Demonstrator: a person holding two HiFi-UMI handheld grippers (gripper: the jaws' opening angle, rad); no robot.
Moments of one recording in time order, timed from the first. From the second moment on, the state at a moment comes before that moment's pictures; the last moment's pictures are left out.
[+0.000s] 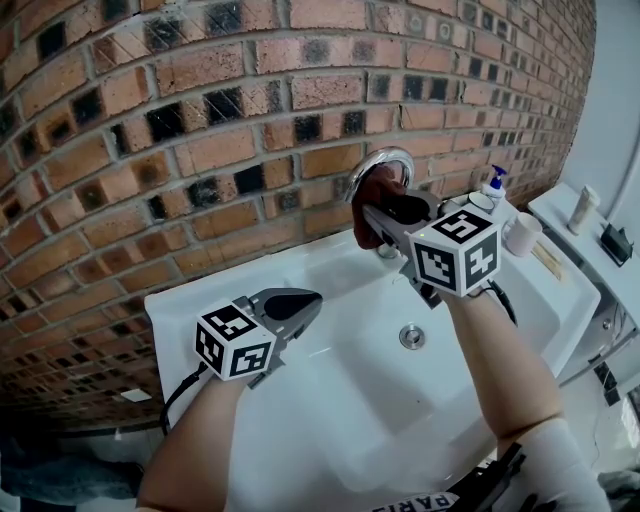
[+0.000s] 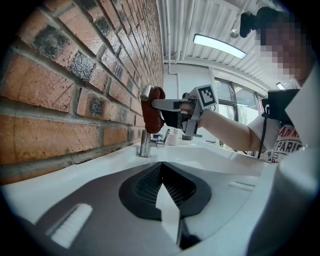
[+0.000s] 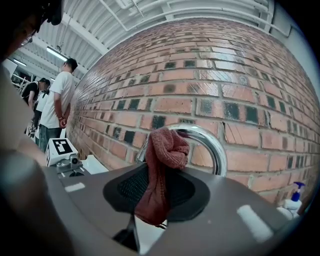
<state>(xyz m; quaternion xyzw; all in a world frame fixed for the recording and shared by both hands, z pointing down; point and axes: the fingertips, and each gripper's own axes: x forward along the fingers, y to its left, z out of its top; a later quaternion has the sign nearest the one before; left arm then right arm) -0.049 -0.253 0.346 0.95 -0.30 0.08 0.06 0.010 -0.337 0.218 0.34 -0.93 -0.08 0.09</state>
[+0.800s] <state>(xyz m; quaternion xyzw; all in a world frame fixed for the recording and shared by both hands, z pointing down) -0.045 -0.247 0.350 0.95 -0.29 0.09 0.06 0.003 -0.264 0.217 0.29 -0.95 -0.07 0.04</state>
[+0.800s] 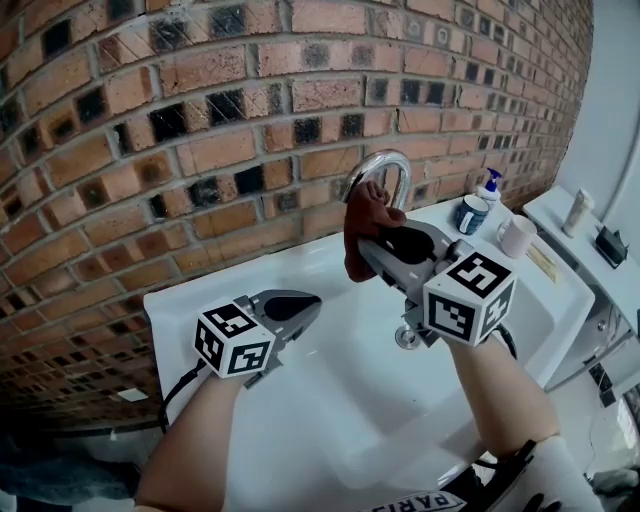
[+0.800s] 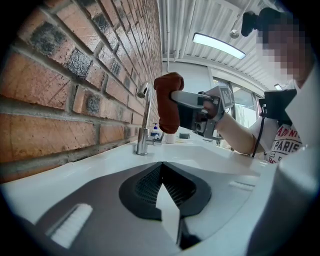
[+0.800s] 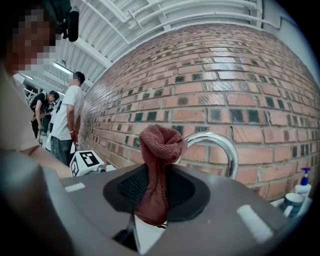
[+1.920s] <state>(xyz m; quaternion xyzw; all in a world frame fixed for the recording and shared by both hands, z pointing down) -0.044 -0.240 0.348 0.96 -0.27 0.09 0.06 -0.007 -0.266 0.331 0.23 -0.97 0.02 0.07</state>
